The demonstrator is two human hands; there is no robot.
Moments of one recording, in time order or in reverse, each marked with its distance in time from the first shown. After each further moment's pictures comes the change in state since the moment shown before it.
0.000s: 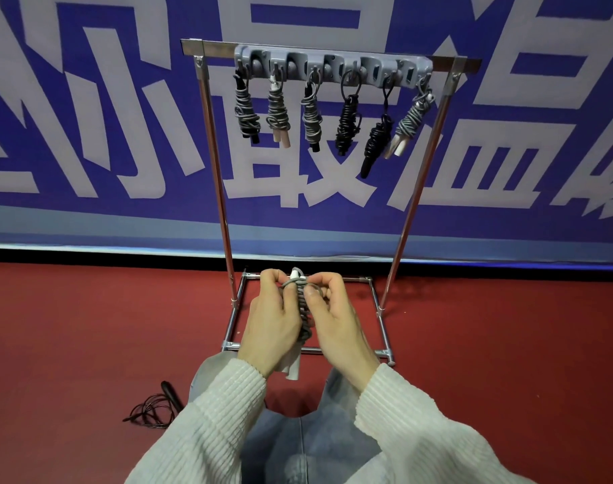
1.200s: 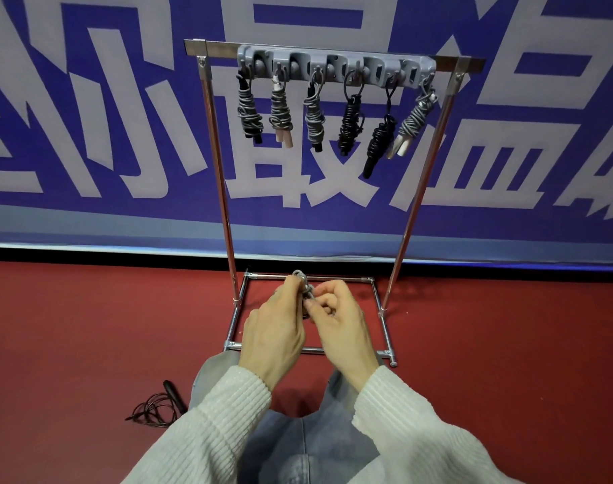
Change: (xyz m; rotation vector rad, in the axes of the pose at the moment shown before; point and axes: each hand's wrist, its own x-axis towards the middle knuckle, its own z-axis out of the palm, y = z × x) left_hand -0.010 -0.012 0.000 0.452 -0.067 0.239; right_hand 0.004 0.013 0.003 0.007 0.075 0.099
